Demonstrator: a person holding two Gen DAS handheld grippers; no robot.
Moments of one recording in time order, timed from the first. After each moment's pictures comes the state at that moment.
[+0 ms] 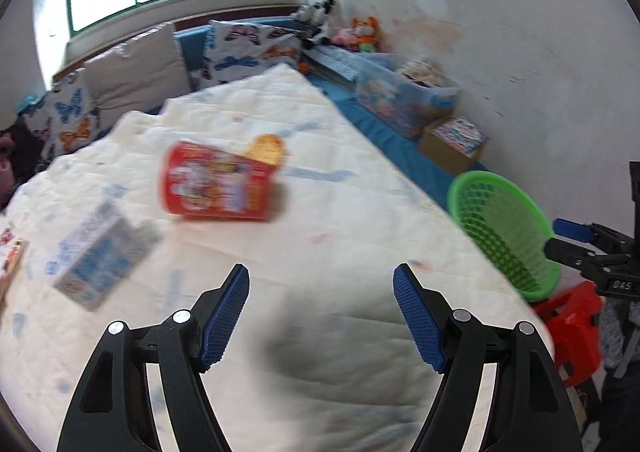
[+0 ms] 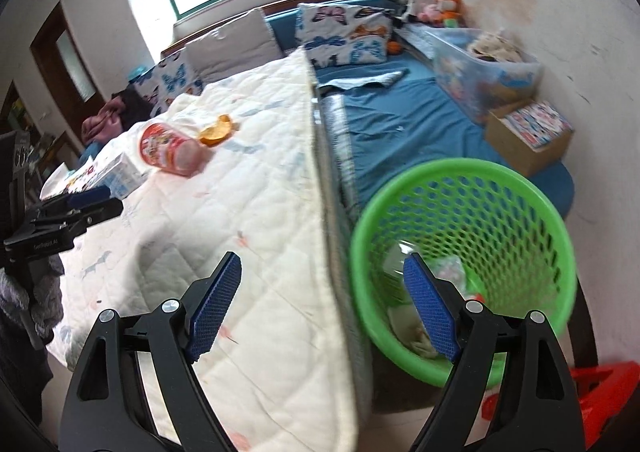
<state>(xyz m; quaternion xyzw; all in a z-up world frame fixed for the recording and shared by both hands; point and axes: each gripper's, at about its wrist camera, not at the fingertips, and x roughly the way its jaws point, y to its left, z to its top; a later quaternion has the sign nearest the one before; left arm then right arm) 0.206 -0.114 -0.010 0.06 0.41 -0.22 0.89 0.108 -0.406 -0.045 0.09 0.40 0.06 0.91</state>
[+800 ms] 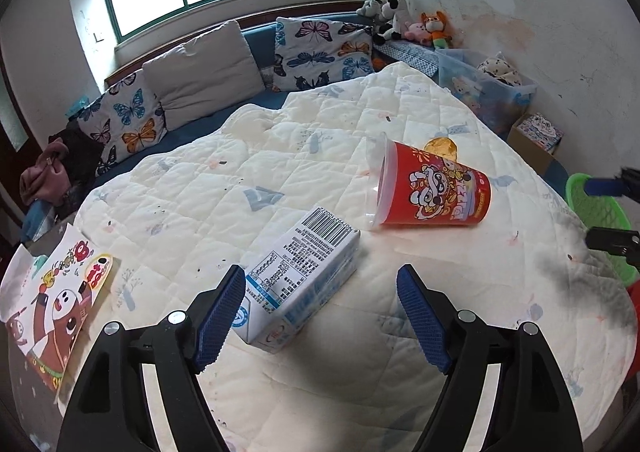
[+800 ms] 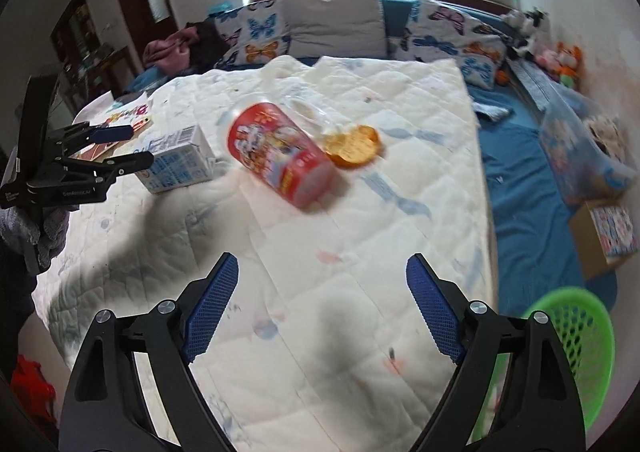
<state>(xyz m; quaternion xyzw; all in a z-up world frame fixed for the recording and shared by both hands) 0.283 0.024 -0.011 0.12 0.41 -0.13 0.90 0.227 -0.249 -0.035 -0.04 0.43 0.20 0.88</state>
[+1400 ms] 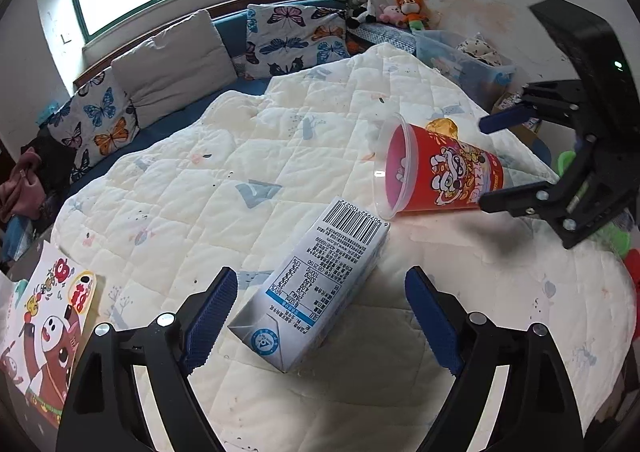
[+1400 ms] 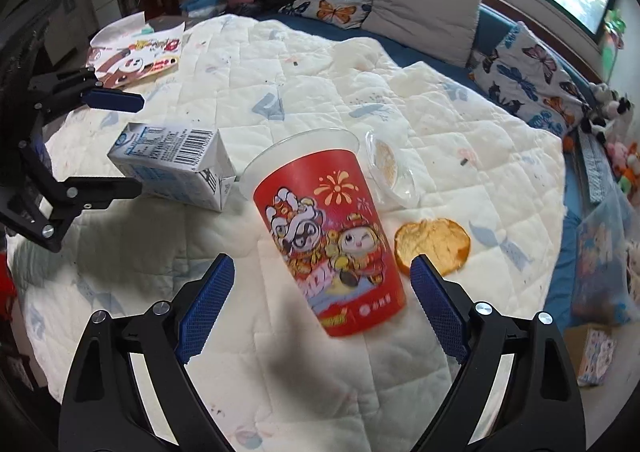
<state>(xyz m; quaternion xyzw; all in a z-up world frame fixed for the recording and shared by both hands) 0.311 0.045 -0.026 0.13 0.43 -0.19 0.87 0.335 -0.152 -0.057 -0.20 0.45 0.29 0.82</state>
